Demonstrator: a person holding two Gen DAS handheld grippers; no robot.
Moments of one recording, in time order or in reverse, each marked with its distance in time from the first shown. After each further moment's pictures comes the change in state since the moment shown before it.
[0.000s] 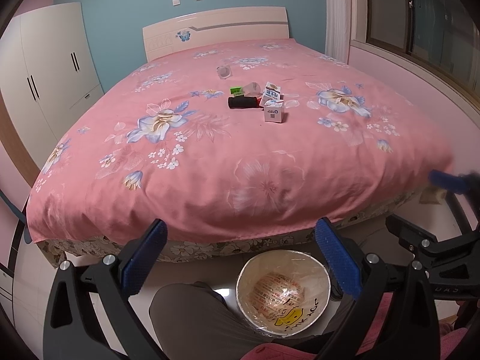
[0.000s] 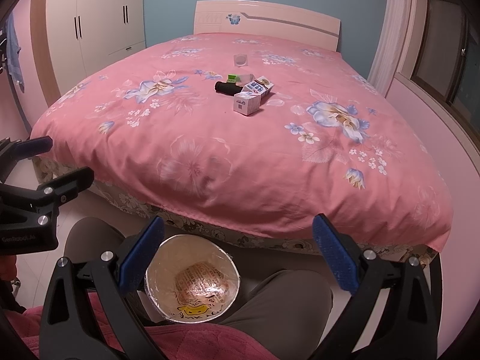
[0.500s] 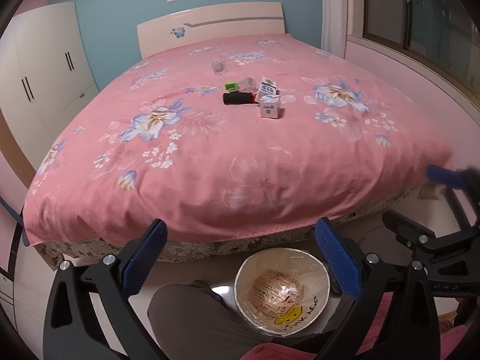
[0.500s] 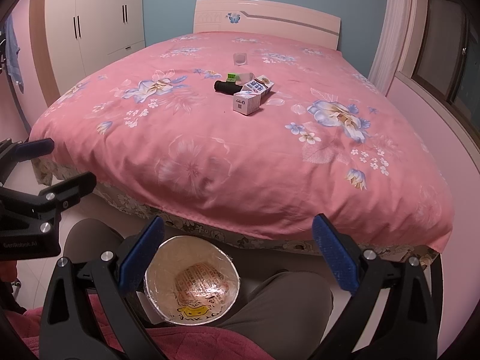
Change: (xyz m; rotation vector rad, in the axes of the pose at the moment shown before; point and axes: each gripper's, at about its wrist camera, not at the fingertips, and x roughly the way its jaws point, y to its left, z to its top) left arm 0.010 -0.001 0.003 0.012 0.027 -0.028; right arm 0.005 -0.001 0.001 -0.001 0.005 0.003
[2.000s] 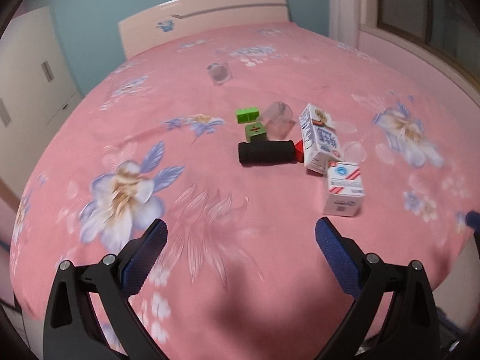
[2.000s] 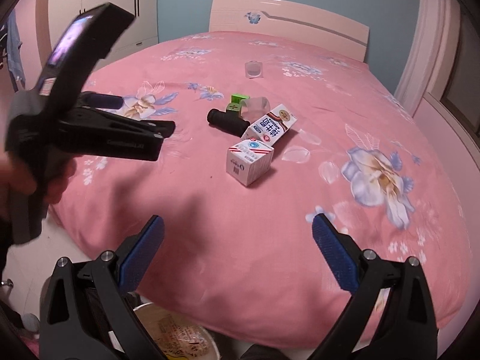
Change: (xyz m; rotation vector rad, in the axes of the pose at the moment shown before) left arm 0.240 0.048 0.208 0.073 0.060 0.013; right arm 0.182 -0.029 0.161 -0.081 0.021 0.071
